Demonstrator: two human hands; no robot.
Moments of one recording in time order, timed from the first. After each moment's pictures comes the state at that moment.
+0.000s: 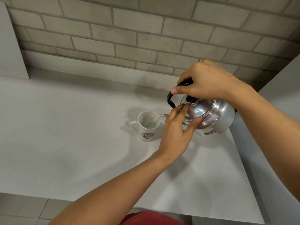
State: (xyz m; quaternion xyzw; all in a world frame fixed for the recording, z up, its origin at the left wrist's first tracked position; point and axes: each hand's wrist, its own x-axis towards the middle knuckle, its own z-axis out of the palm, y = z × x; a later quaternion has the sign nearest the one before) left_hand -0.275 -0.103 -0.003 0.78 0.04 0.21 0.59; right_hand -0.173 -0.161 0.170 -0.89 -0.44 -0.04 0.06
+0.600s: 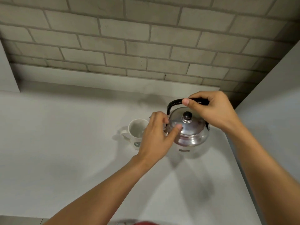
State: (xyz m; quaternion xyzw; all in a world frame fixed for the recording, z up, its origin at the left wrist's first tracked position) left_hand -0.267 -0.071 -0.005 0.83 0.02 0.25 0.50; right_hand -0.163 -0.240 0.095 -0.88 -0.26 -0.05 0.40
